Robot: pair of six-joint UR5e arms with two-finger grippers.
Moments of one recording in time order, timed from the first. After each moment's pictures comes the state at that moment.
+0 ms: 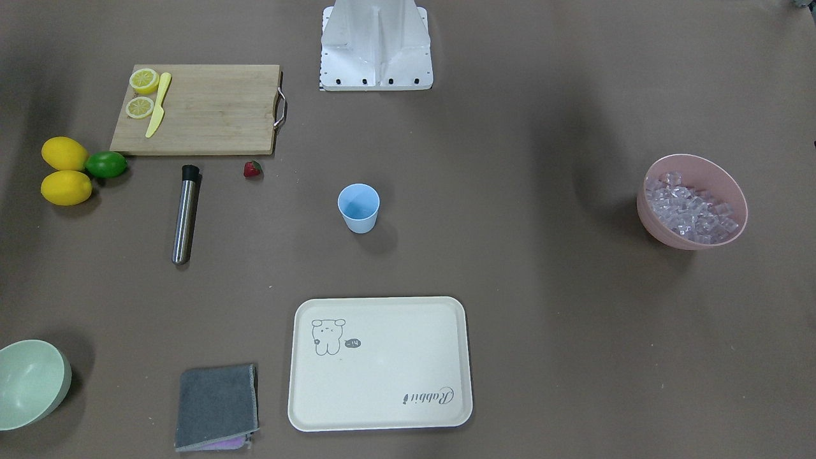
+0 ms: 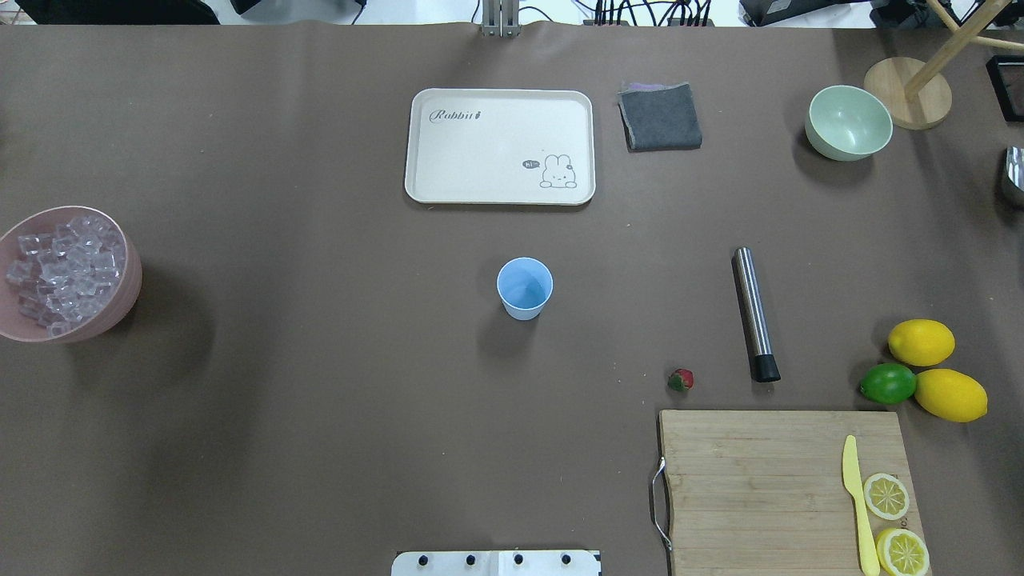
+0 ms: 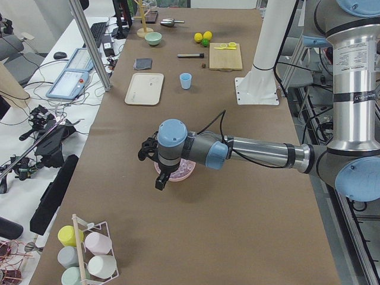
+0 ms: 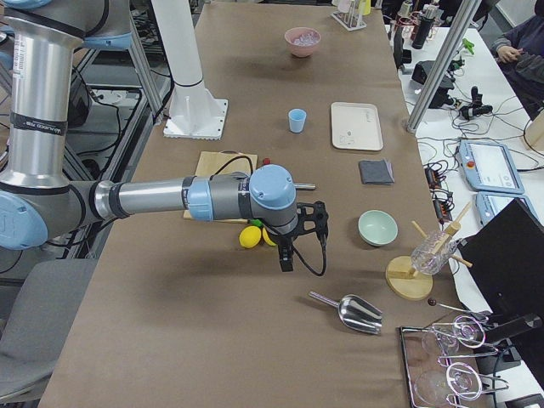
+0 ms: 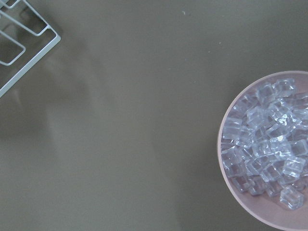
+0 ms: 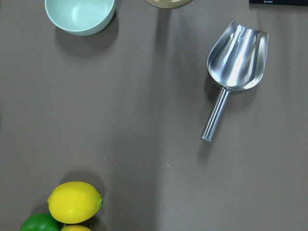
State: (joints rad) left arm -1.52 -1.46 -1.79 -1.80 -2.41 0.12; right arm 1.65 -1.75 1.90 -1.58 2.44 -0.05
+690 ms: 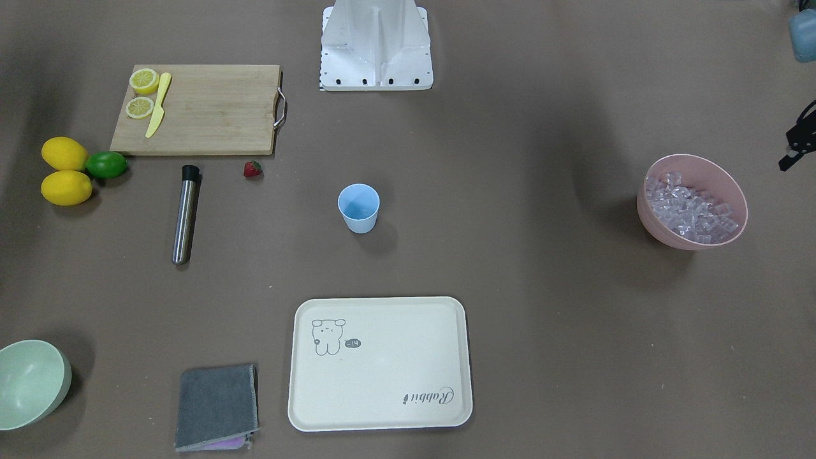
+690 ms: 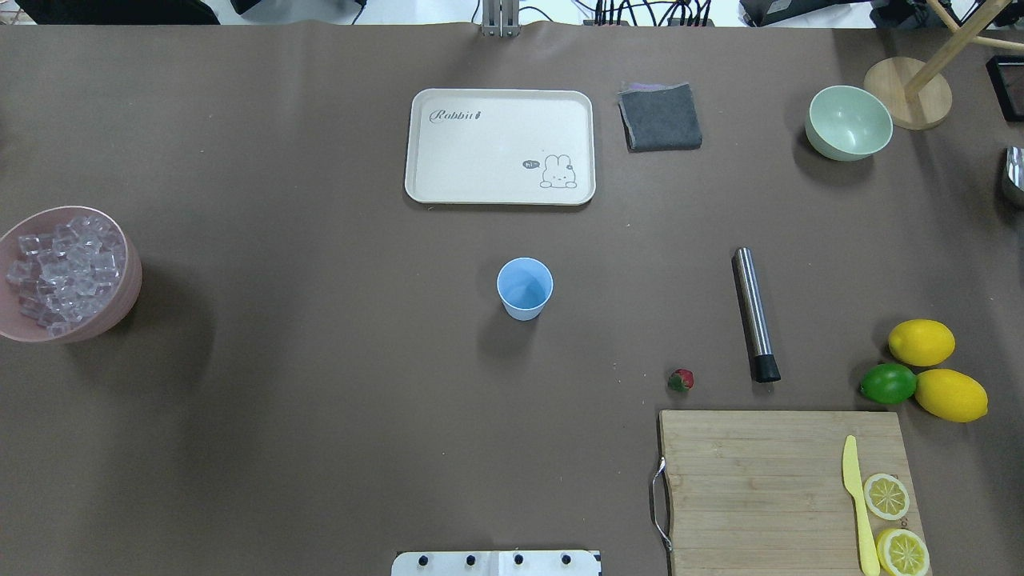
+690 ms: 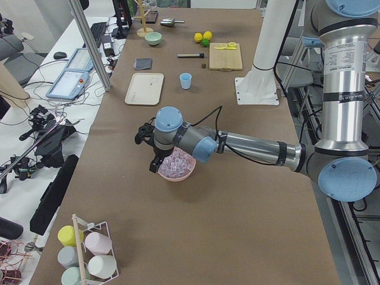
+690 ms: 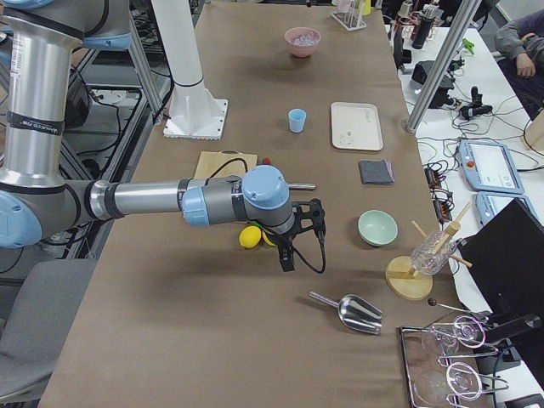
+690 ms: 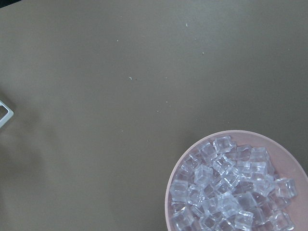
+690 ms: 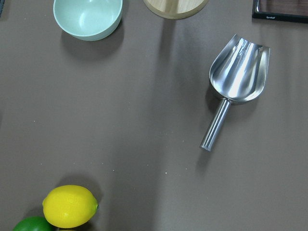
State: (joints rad) left arm -1.36 -1.51 -1.79 -1.93 -2.34 -0.17; right arm 1.65 -1.78 1.89 -1.47 2.44 -0.04
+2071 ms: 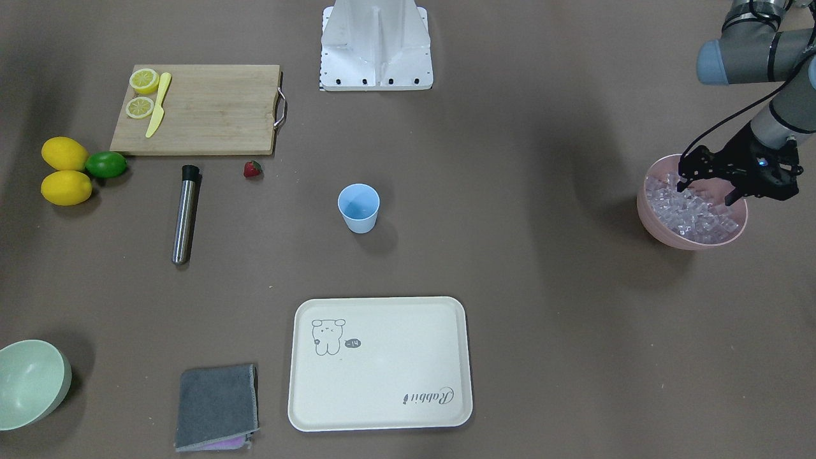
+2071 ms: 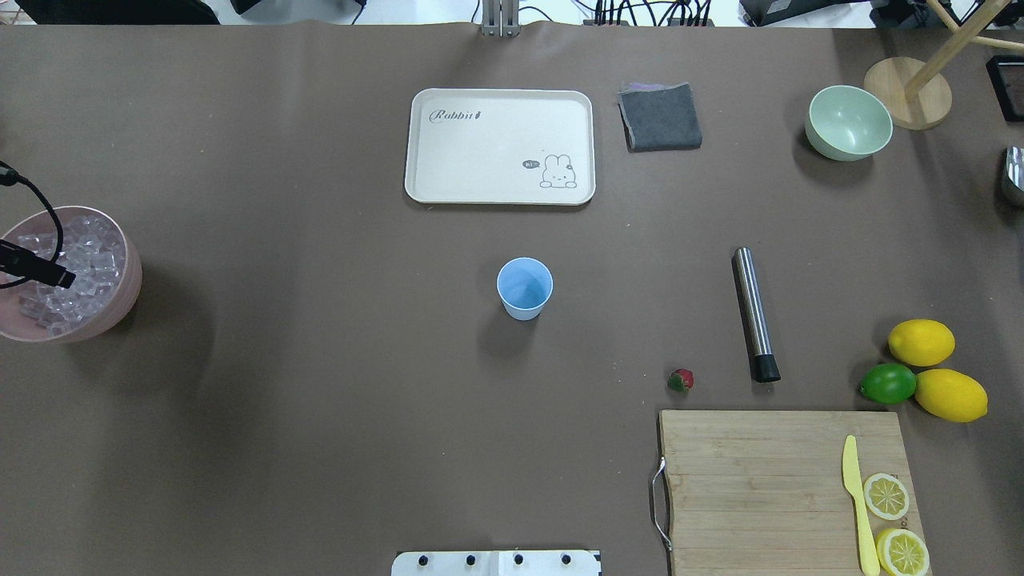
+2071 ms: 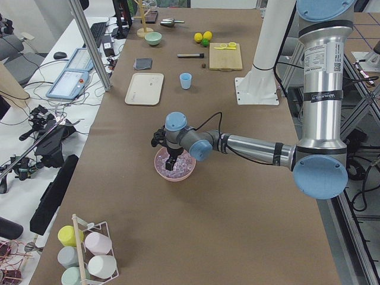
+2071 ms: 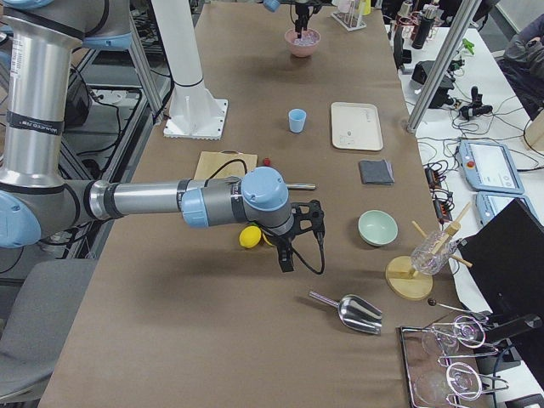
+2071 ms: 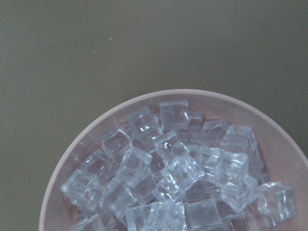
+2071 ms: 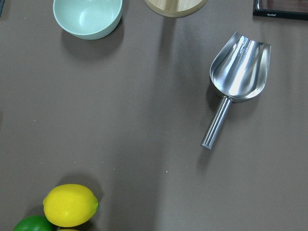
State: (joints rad) left arm -1.06 -1.51 -1.72 -2.06 -2.20 -0.37; right arm 1.64 -1.79 1.89 -1.47 2.44 -0.03
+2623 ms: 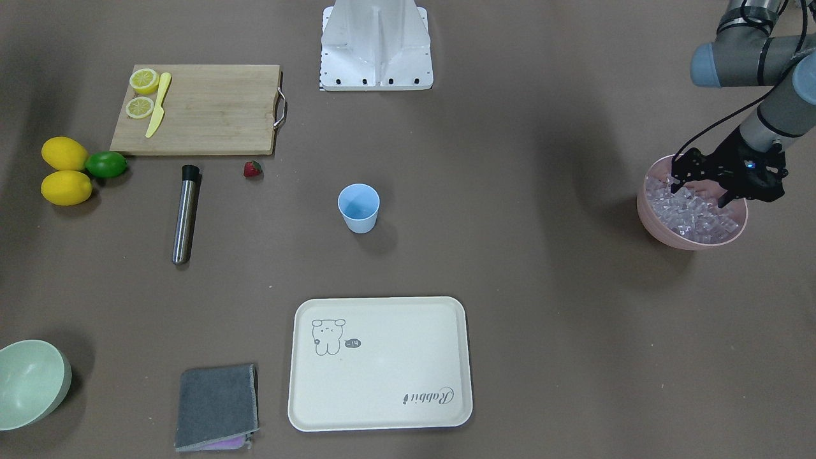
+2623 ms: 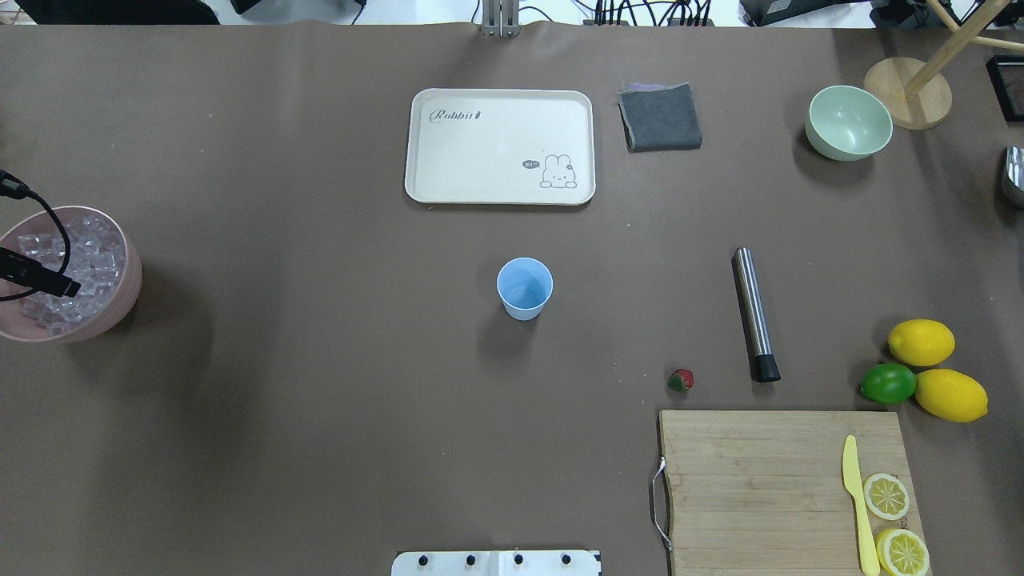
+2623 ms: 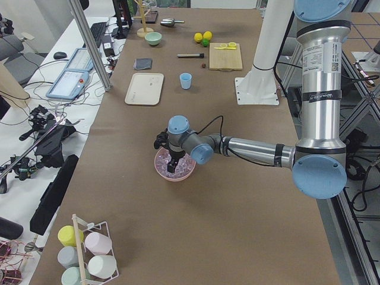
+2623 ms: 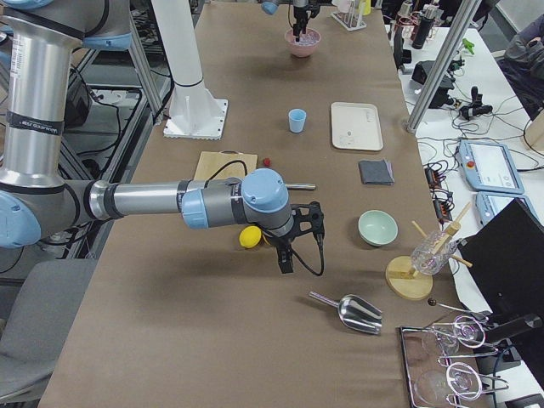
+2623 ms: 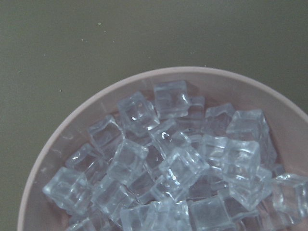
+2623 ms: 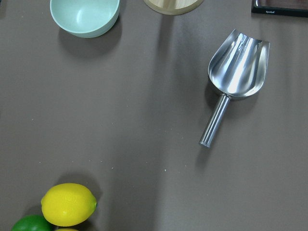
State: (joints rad) left arm -1.03 -1.50 -1.69 -2.11 -2.18 -0.37; right arm 1.64 -1.79 1.88 -1.47 2.44 -0.03
